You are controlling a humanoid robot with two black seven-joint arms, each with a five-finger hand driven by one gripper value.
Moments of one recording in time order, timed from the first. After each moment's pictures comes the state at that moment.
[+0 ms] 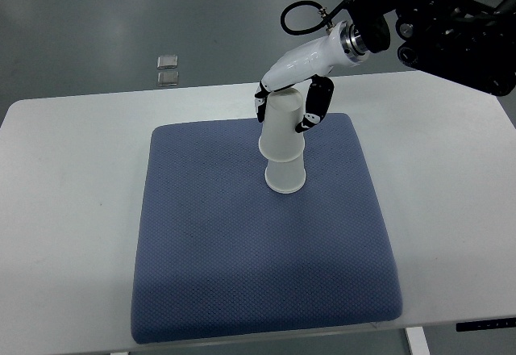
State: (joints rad) left arm -0.03 0.00 -0.15 -0.15 0.08 0.05 0.04; right arm 1.58 -0.37 -0.10 1.02 -1.46 0.50 0.42
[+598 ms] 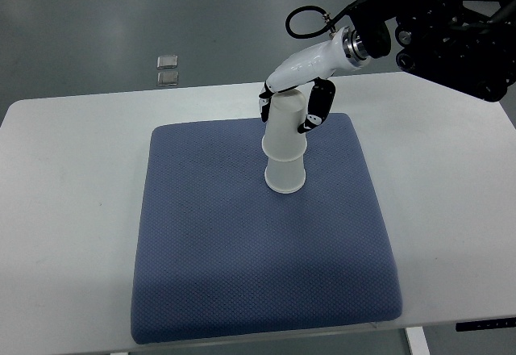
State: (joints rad) left arm -0.03 0.00 -0.15 -0.15 0.08 0.05 0.04; right arm 1.54 -0.36 -0.10 0.98 -1.46 0.48 0.42
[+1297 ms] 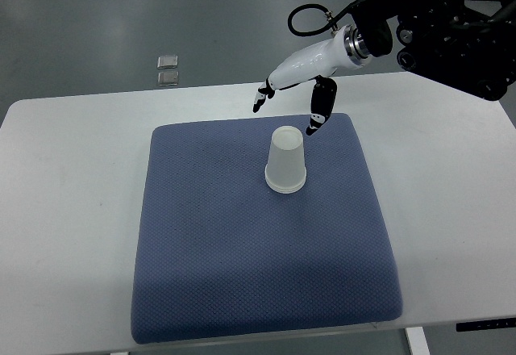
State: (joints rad) left arm -0.03 0.00 -0.15 -0.15 0.08 0.05 0.04; right arm 1.54 -0.36 -0.10 0.96 -1.46 0.48 0.42
